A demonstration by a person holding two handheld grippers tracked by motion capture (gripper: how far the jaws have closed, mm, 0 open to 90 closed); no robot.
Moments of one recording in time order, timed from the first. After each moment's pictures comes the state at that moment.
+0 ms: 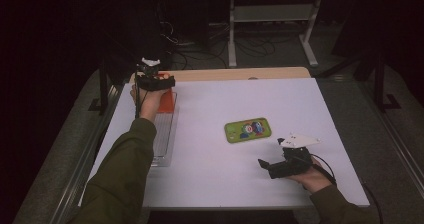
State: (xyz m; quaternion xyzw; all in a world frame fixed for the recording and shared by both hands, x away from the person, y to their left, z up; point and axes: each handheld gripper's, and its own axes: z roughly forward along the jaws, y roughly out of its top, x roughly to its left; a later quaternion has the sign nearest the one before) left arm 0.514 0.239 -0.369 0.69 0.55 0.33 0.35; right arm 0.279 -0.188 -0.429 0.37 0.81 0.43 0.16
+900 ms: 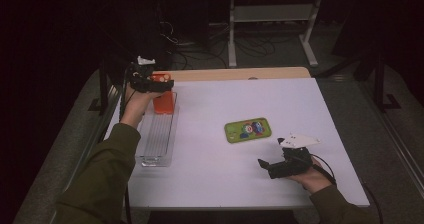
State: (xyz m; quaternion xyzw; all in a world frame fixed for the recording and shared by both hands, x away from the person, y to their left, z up) left arm 0.476 0.249 -0.330 0.74 0.49 0.27 0.37; right arm 0.277 -0.186 -0.427 0.37 0.81 0.43 0.16
